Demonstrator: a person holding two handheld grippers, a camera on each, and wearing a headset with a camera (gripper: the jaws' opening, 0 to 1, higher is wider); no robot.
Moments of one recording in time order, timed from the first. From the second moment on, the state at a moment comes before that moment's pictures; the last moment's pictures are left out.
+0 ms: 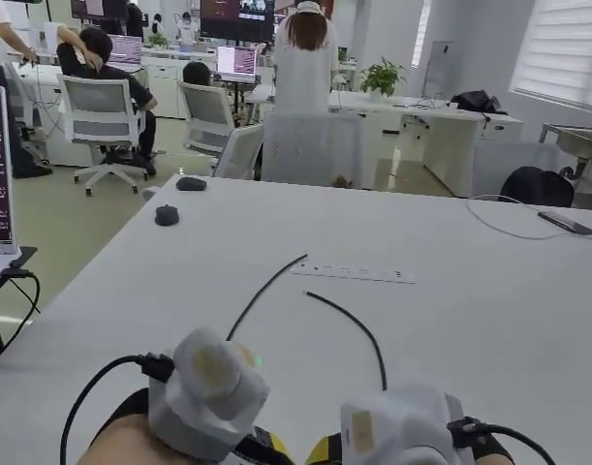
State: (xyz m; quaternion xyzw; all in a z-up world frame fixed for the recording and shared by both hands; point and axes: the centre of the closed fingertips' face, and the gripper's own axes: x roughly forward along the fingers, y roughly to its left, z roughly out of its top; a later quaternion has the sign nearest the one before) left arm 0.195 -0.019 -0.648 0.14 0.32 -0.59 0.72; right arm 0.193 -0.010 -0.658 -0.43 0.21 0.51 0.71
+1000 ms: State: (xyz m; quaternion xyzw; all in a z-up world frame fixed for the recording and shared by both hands) left arm 0.218 -0.003 -0.652 0.34 0.24 -0.54 0.73; right arm 0.231 -0.102 -0.686 -0.40 0.38 0.33 0.77
